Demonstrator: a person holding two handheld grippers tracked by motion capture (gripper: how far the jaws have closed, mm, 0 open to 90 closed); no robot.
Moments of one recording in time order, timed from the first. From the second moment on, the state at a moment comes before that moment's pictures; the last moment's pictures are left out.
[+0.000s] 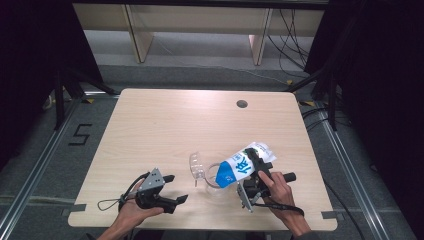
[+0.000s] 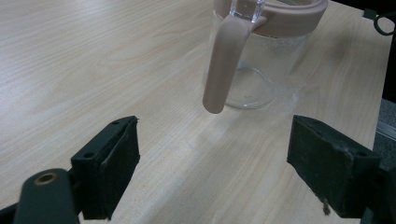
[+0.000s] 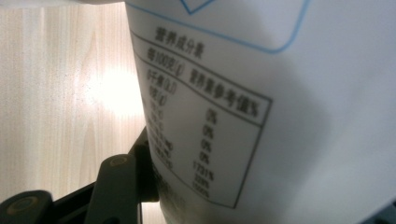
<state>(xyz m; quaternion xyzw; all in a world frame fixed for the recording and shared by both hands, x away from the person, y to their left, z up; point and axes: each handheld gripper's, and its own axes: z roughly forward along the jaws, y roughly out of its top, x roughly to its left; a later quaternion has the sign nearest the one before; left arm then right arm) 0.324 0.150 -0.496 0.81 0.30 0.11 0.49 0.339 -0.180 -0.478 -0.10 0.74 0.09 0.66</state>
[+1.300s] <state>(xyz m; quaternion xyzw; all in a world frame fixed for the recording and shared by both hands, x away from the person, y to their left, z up) 0.324 0.150 -0.496 0.81 0.30 0.11 0.49 0.337 -0.180 -0.482 -0.09 0.74 0.09 0.66</state>
